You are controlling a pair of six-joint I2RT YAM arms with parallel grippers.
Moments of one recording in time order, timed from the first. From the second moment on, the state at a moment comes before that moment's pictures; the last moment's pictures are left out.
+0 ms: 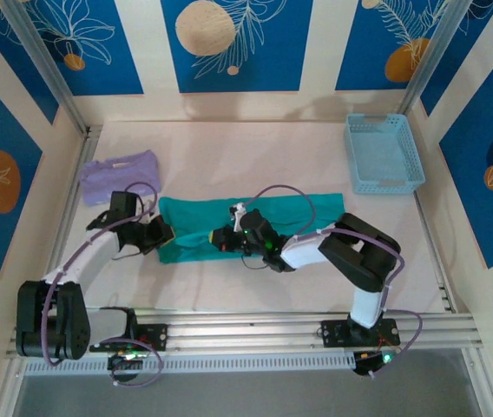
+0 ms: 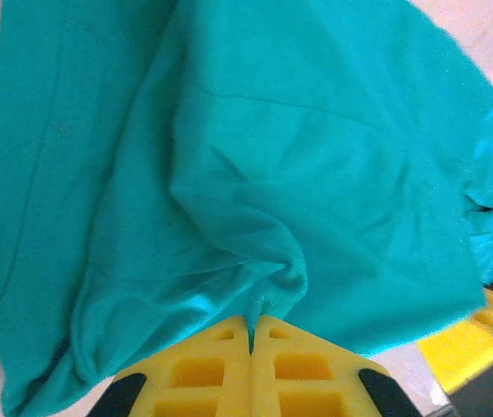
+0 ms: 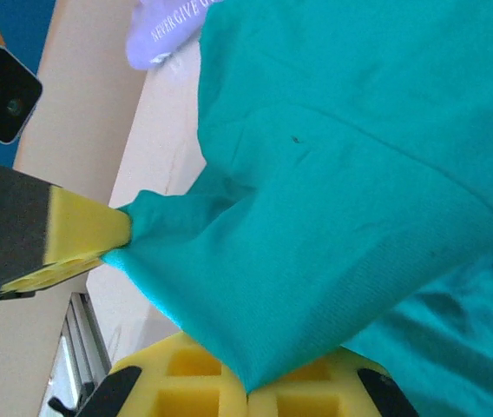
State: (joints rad) left arm -0.06 1.22 0.65 -0.54 0.51 -0.56; right arm 0.91 1.80 0.74 0.60 -0.20 0.95
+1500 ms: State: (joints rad) left arm -0.18 1.55 0.78 -0.34 0.16 -0.36; right arm 0.88 1.88 1.05 -0.04 -0.24 0.52
